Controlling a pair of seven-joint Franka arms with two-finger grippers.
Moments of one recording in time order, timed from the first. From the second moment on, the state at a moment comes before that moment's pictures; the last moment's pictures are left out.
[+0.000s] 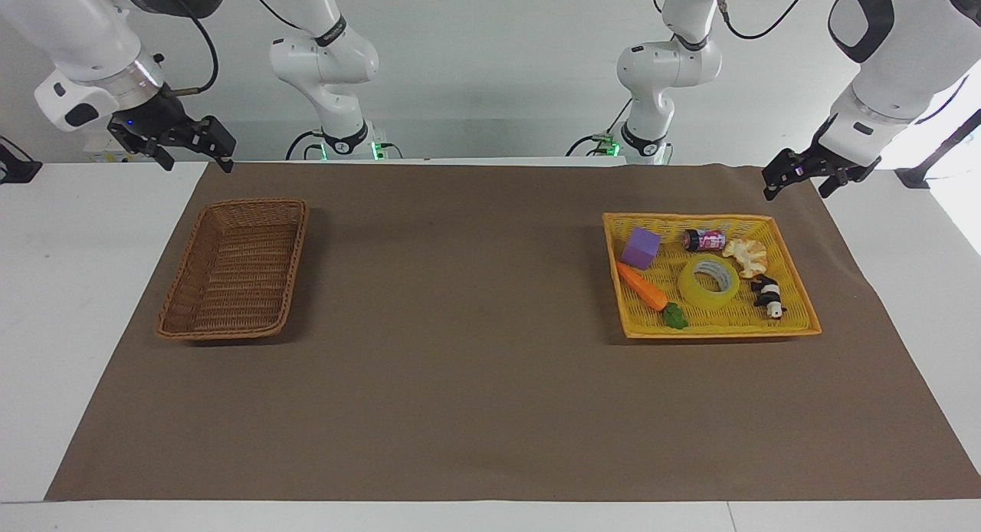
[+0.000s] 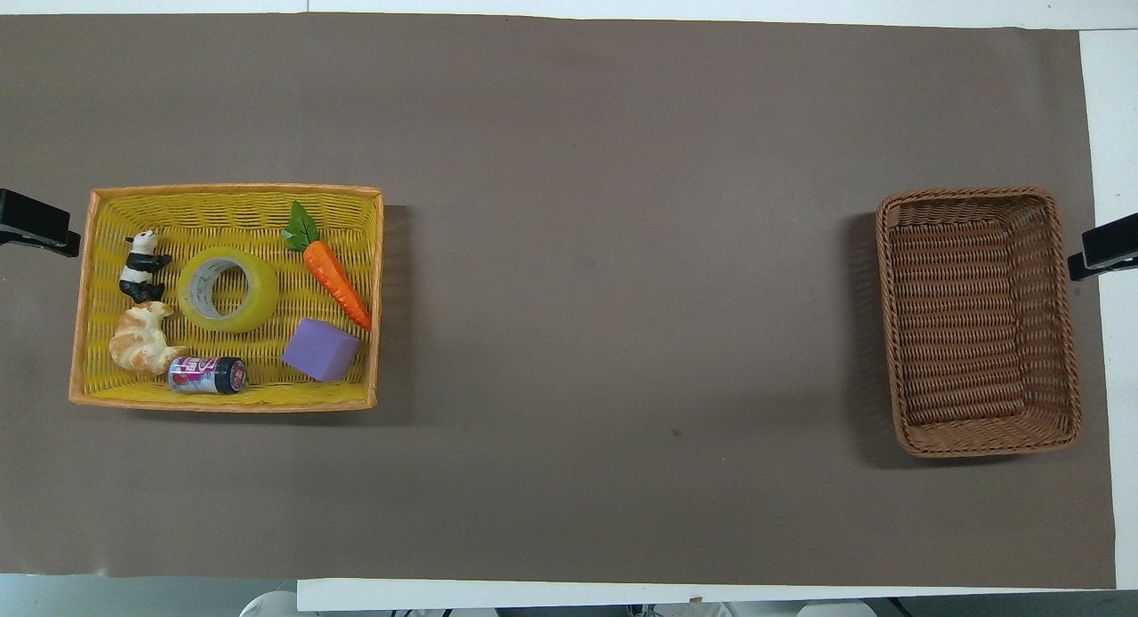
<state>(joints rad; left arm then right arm) 0.00 -0.03 -0.05 -1.64 0.03 1.52 0.04 -0.01 -0.03 -0.12 -1.56 -0.02 1.38 -0.07</state>
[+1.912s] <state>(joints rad) 0.06 0.00 -0.04 -2.29 0.03 2.31 -0.03 -0.01 -0.03 -0.12 -1.56 -0.02 1.38 -0.07</state>
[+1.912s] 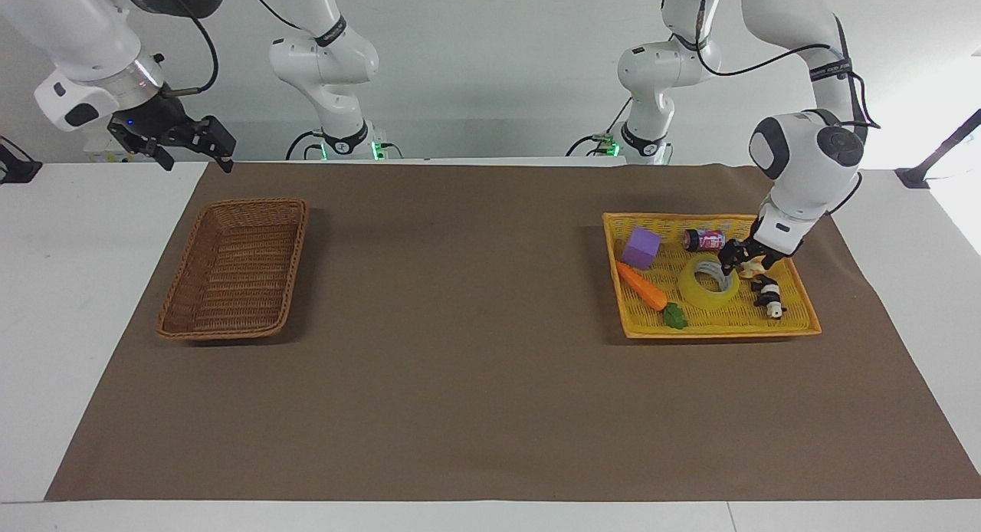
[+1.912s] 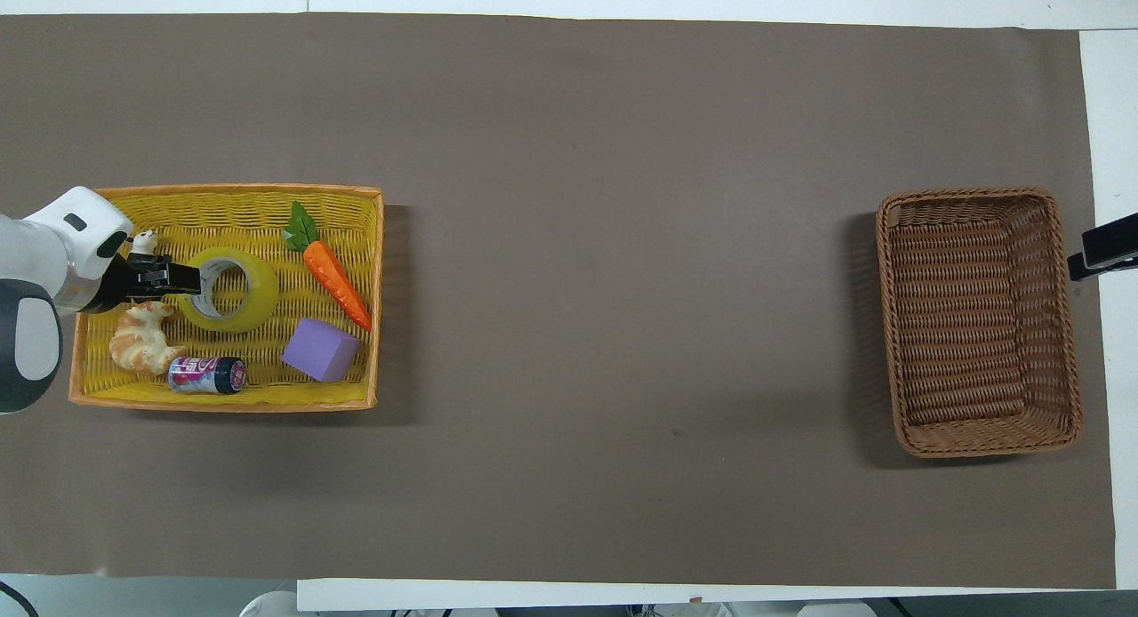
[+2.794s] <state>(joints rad) 0.04 0.06 -0.04 -2.35 0.03 2.39 -0.08 -0.01 -0.03 -0.12 -1.56 -0.02 1.38 -0.07</state>
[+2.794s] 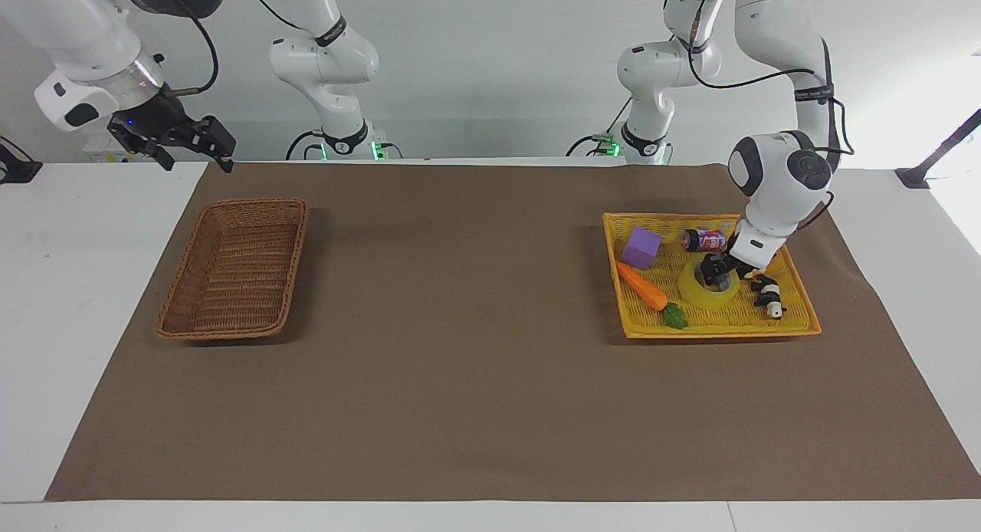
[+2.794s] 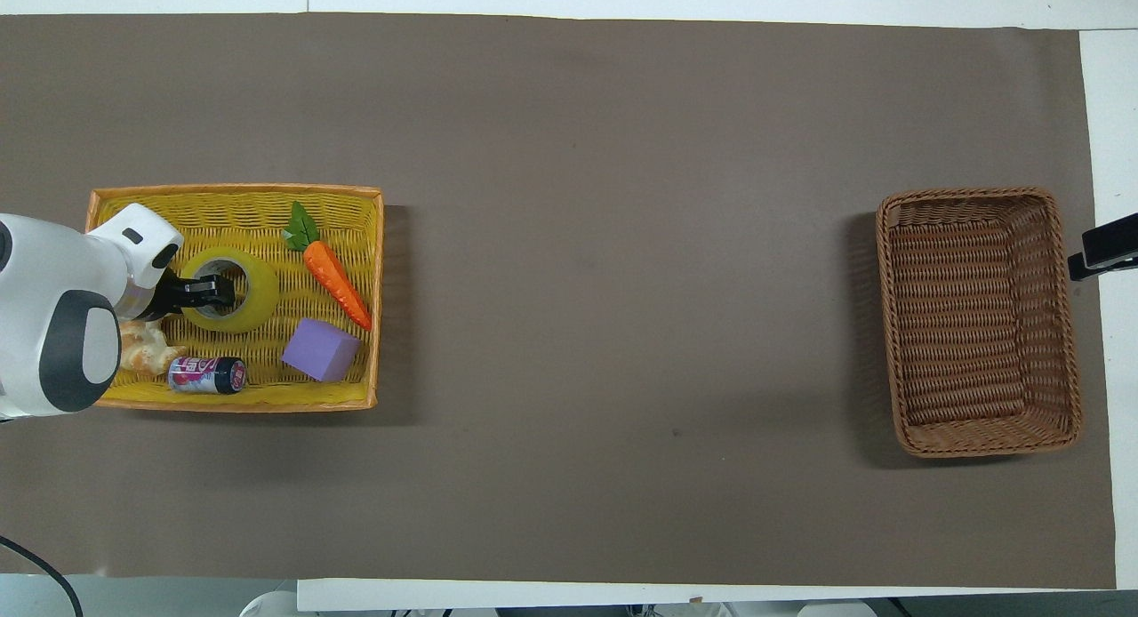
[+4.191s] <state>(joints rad) -0.36 0.07 -0.06 -1.99 -0.37 2.08 -0.33 -0.01 -0.03 -0.12 -1.56 -0.02 1.38 -0.07</state>
